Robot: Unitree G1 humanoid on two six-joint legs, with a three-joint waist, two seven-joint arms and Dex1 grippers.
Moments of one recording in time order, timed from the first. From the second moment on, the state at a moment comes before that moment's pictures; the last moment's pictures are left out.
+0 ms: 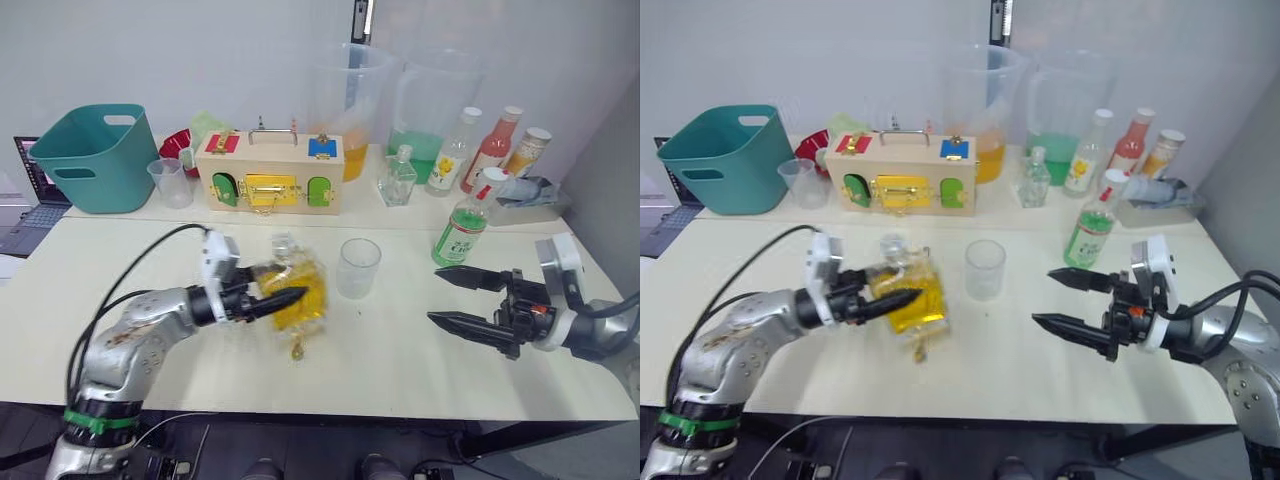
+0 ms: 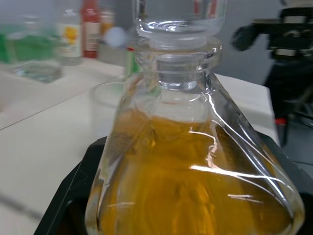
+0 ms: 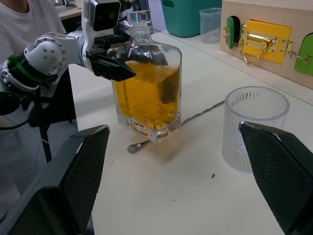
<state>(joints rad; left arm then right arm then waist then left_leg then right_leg) -0.44 0.57 -0.01 -0.24 -0.68 0.54 -0.97 -0.14 -0.85 -0.37 -0.45 0.93 0.68 1.02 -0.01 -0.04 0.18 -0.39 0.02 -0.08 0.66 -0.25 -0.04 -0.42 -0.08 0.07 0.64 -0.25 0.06</state>
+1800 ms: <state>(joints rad) -0.56 0.42 -0.18 0.01 -0.39 0.34 -1.15 -0.04 -0.88 -0.41 -0.60 1.02 0.69 0.87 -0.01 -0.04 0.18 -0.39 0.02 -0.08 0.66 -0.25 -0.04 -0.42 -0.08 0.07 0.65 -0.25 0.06</state>
